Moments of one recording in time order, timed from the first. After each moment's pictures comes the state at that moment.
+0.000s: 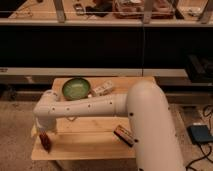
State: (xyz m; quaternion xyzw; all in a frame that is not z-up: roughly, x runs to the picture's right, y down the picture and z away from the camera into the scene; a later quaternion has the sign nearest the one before) arm -0.326 0.221 0.761 -0.06 -0.40 -0.72 0.57
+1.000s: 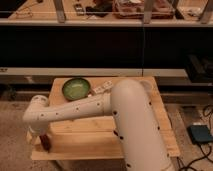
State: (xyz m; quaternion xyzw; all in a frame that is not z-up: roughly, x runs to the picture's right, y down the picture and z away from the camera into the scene) arm -0.358 0.246 0.781 -0.05 -0.37 -0.78 0.50
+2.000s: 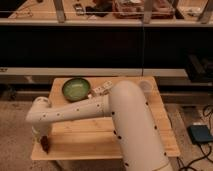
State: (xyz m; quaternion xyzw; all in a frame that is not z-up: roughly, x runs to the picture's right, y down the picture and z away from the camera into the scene) arm -0.349 0.248 0.795 -0.06 -0.37 -0.78 0.49
